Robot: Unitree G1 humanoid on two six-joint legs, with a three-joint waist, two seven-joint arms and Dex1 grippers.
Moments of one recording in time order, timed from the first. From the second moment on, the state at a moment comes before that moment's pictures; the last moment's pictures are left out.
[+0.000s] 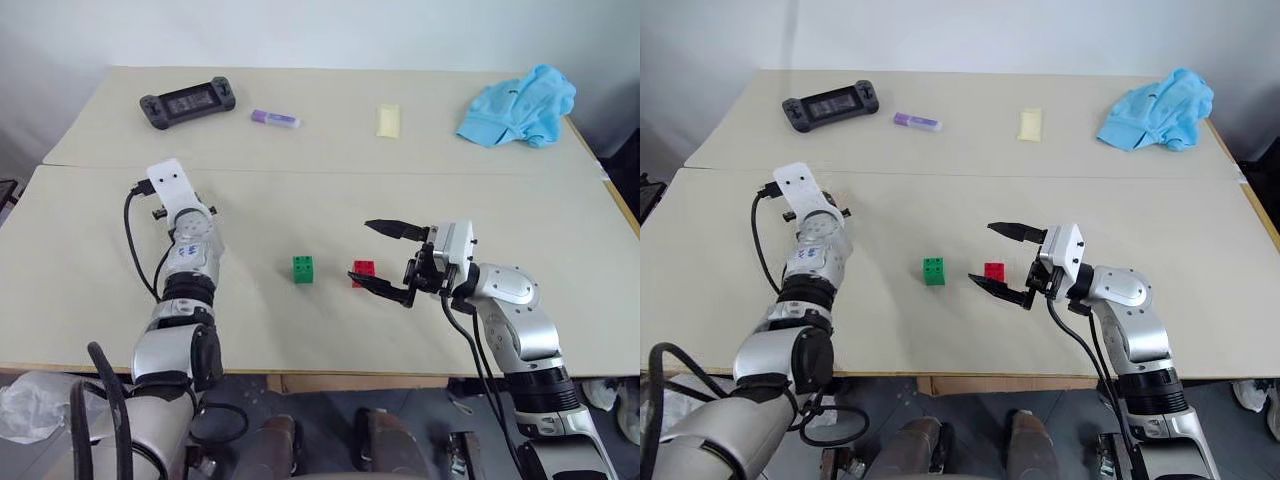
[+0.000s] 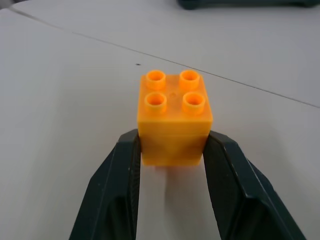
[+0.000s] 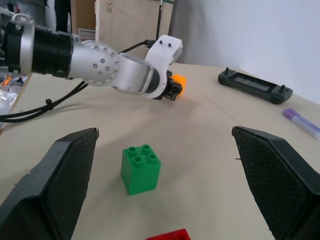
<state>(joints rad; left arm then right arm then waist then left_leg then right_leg) -0.92 0.25 0.33 0.90 -0.08 0.11 0.46 -0.37 -0.44 0.03 -0.05 0.41 -0.02 1.06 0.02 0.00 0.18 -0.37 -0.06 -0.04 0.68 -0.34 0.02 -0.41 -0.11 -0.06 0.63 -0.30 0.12</state>
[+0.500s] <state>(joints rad) -0.63 0.76 0.23 0.56 -0.42 0.05 -1.09 -0.30 -0.56 -0.05 -0.07 0.43 -0.04 1.10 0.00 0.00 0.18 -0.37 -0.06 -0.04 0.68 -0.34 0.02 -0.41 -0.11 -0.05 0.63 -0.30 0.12</state>
